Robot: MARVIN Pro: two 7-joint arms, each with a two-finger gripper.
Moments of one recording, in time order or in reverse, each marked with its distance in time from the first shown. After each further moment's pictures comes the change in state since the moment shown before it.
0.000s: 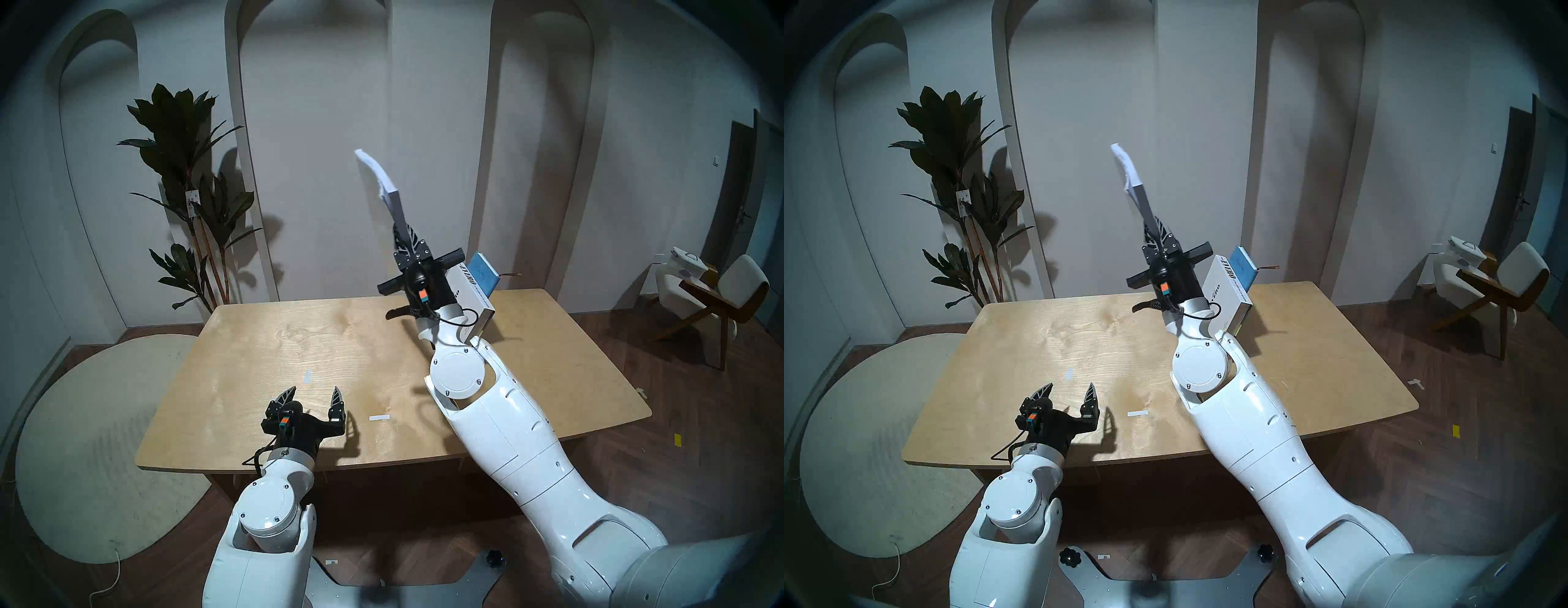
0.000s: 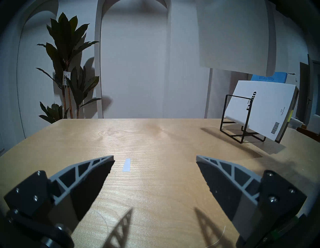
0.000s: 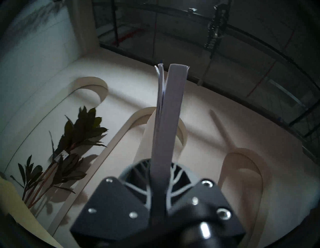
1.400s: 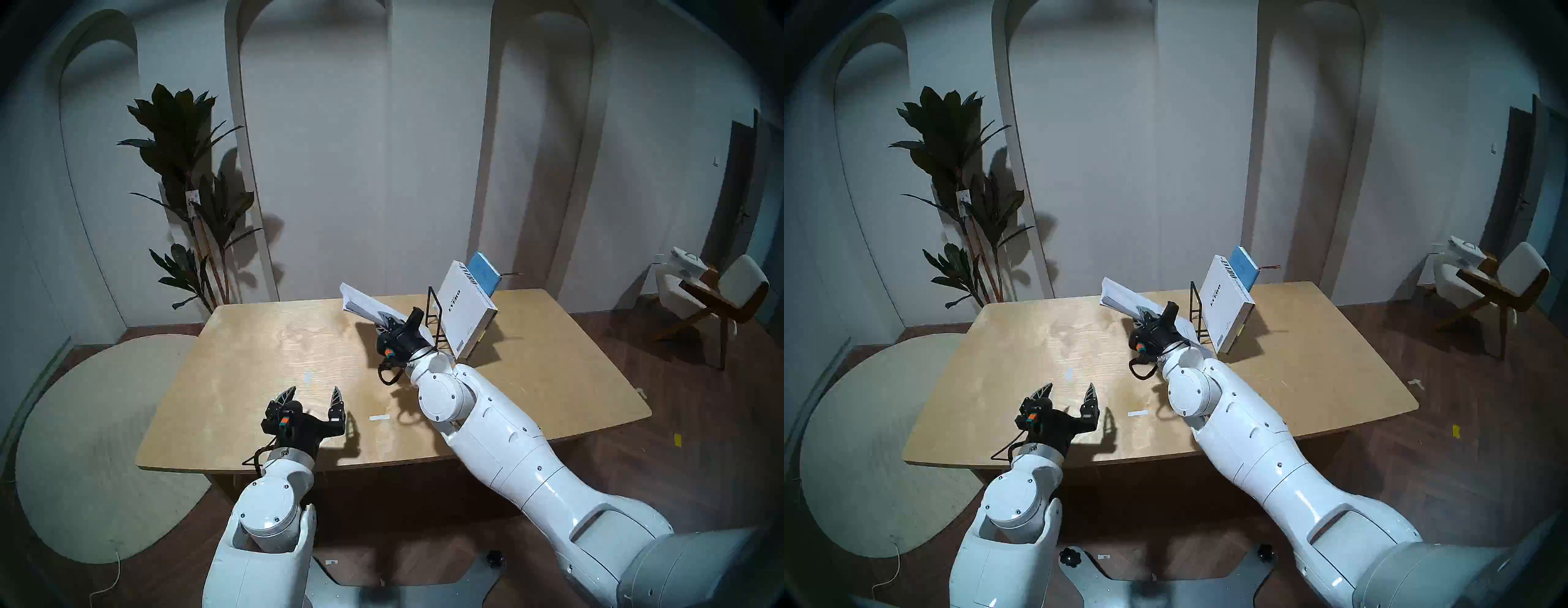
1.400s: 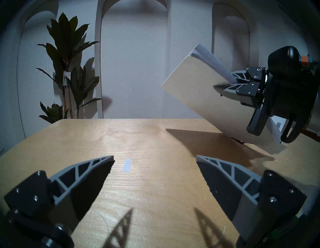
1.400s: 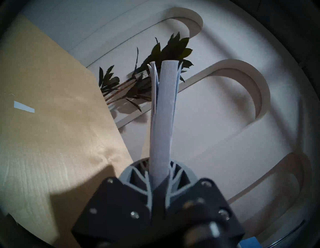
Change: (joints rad) left arm 0.000 0.000 0.000 -0.001 0.000 0.000 0.001; right arm 0.060 0.015 -0.118 0.297 -0.198 0.244 0.239
